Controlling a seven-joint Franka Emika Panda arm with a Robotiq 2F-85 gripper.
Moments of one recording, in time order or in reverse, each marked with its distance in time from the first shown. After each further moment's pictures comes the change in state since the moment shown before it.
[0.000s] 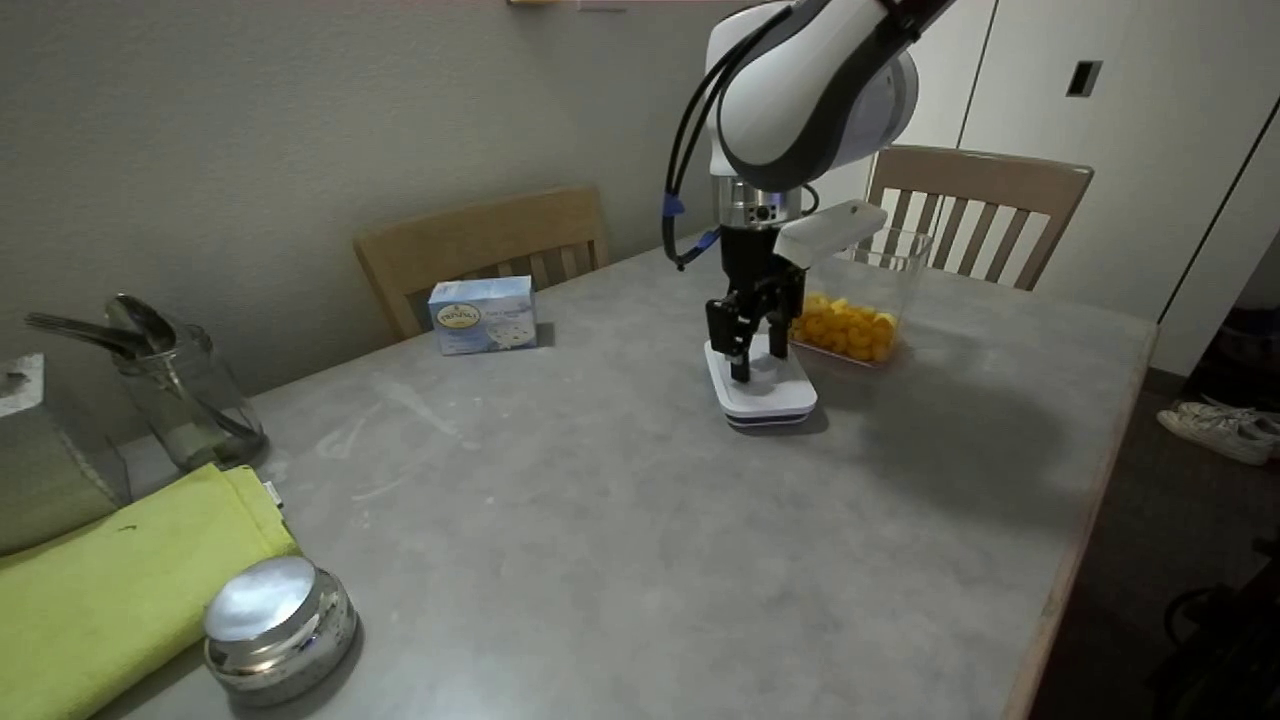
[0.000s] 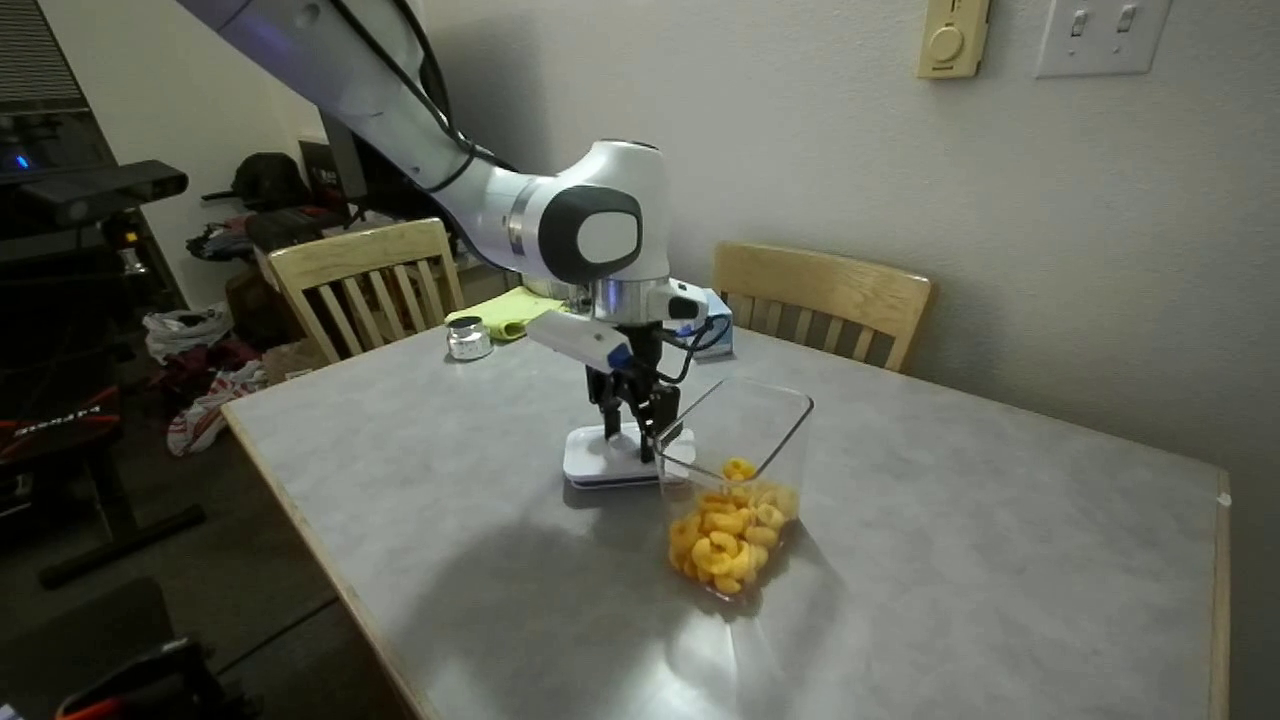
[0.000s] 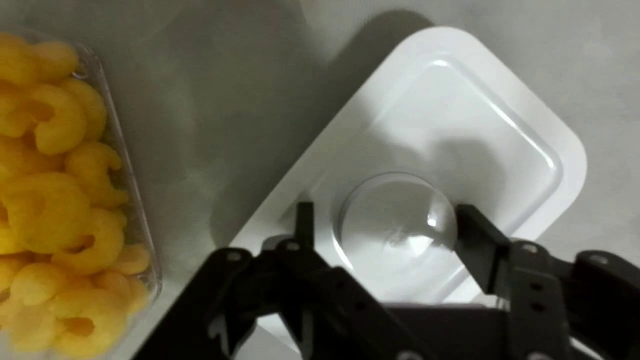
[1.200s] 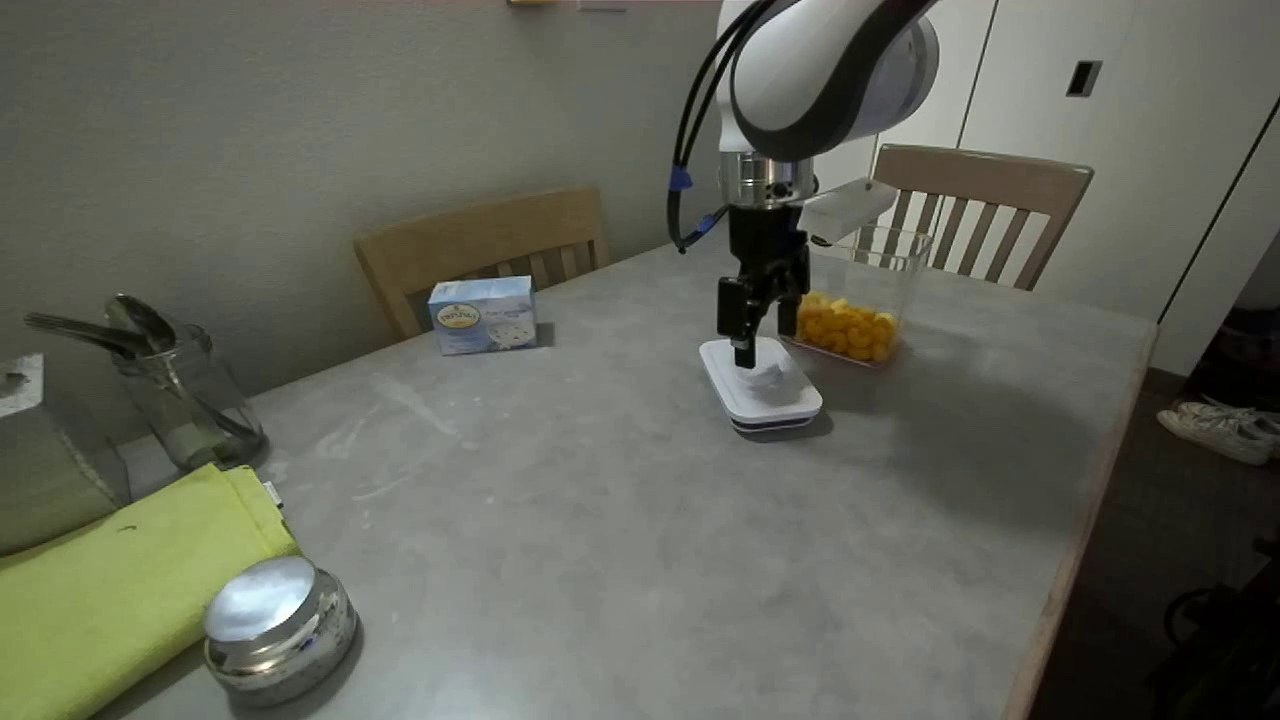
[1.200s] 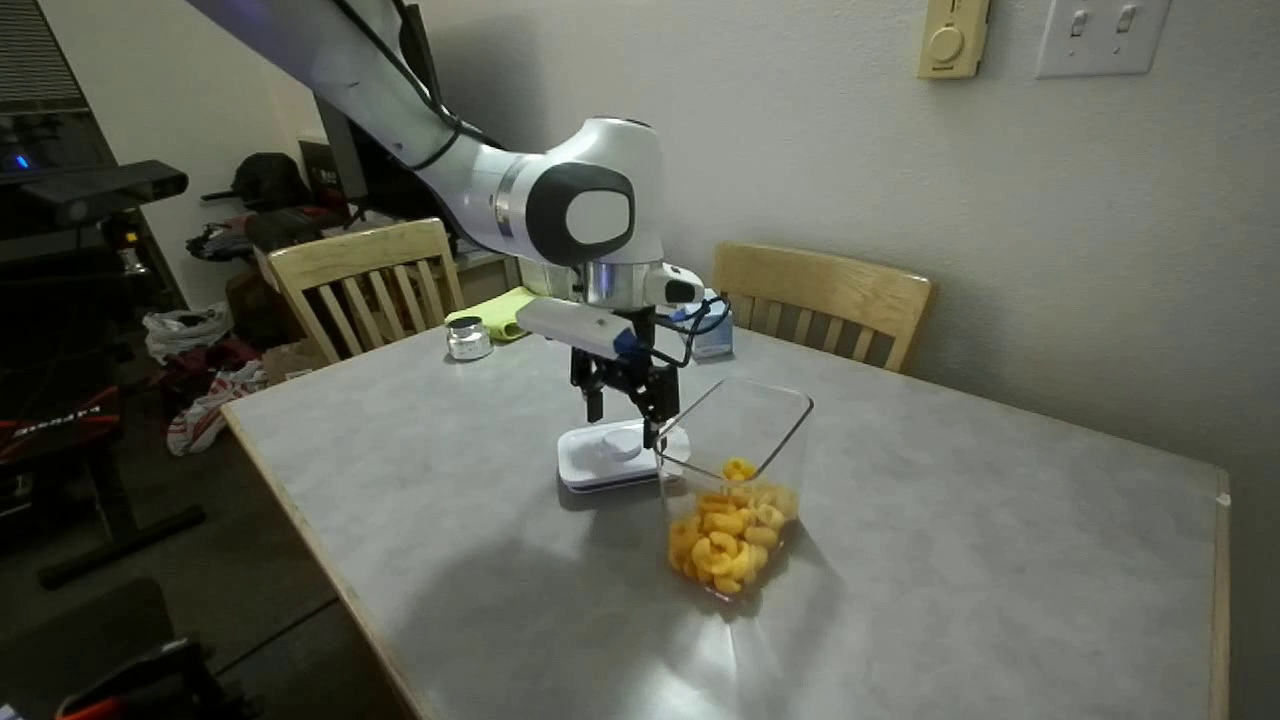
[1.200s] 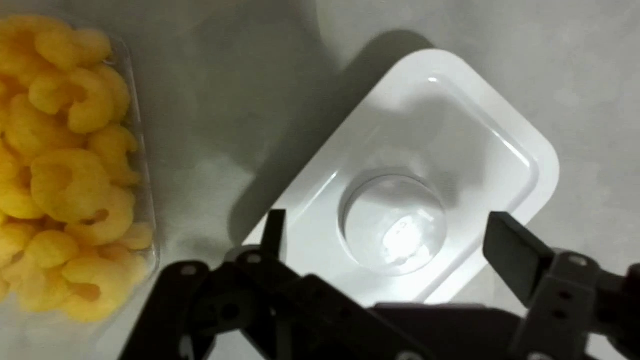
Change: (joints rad) arm -0.023 -0.065 0.024 -0.052 0.000 -0.012 -0.122
